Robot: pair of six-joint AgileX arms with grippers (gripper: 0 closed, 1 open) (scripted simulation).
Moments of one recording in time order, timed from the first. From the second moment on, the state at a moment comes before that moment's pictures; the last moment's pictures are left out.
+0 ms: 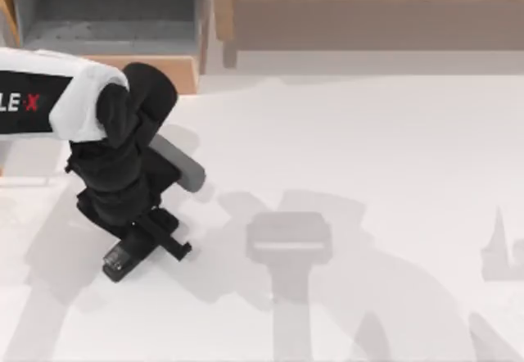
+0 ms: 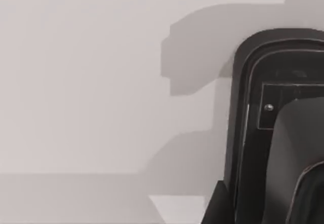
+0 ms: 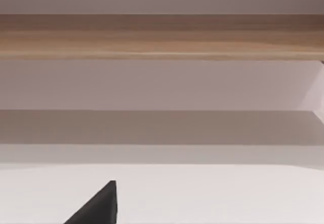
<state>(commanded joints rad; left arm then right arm) -0.41 1.90 1.11 -0.78 0.00 0.33 0.00 0.00 0.00 0.00 0.00 0.00</state>
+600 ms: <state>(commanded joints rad) -0.41 1.85 1.17 -0.89 0.00 0.33 0.00 0.00 0.00 0.00 0.00 0.00</state>
